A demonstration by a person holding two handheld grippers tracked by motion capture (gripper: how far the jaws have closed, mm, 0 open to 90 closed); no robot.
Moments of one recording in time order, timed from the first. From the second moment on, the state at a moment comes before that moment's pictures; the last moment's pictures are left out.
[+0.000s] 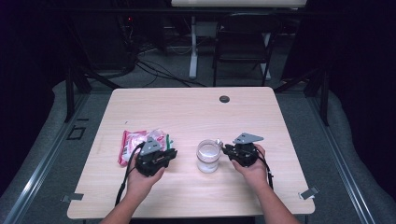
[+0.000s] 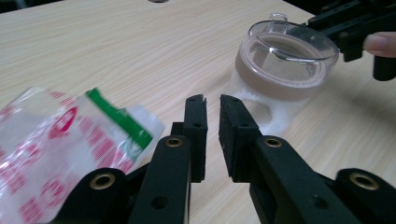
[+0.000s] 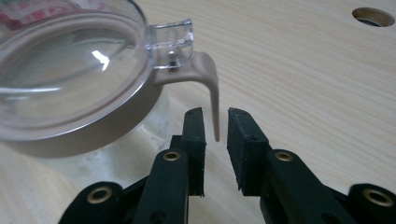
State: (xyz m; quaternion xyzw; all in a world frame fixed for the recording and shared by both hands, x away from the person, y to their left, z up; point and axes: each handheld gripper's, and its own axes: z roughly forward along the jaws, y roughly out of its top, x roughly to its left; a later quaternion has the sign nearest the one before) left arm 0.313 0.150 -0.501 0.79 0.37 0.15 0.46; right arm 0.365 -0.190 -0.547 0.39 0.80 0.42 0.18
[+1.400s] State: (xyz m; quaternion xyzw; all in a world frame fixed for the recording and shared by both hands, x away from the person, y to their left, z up) left arm 0.312 0.169 -0.517 0.78 0.38 0.16 0.47; right arm 0.369 -0.180 -0.563 0.41 0.82 0.37 0.18
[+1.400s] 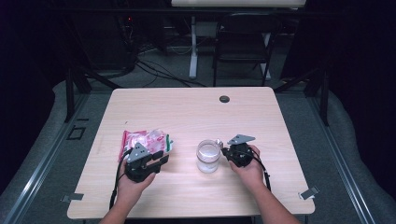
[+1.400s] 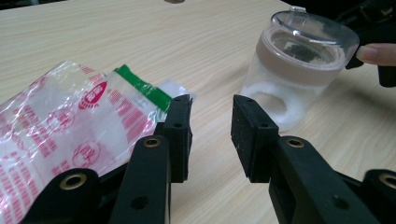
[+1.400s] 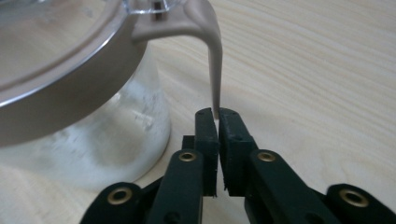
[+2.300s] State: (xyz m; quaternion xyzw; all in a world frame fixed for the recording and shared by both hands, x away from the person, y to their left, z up) left arm 0.313 0.178 -0.519 0.77 0.41 0.16 0.47; right arm 0.374 -0.176 -0.569 0.41 0.81 0.37 0.19
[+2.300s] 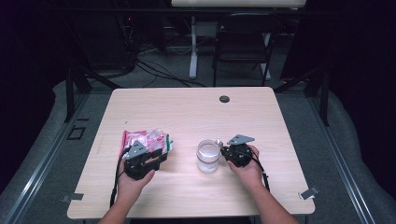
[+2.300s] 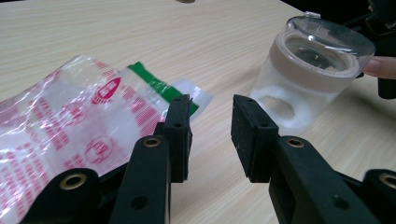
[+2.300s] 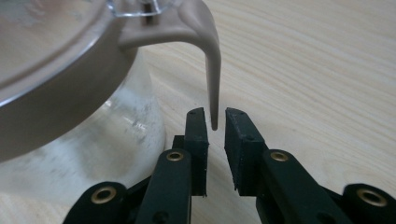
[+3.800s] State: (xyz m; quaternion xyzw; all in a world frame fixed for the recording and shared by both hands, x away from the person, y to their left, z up) left arm 0.346 0.119 -0.513 0.79 0.35 0.12 0.49; right arm 0.290 -0.191 -0.550 0.42 0.81 0.36 0.18
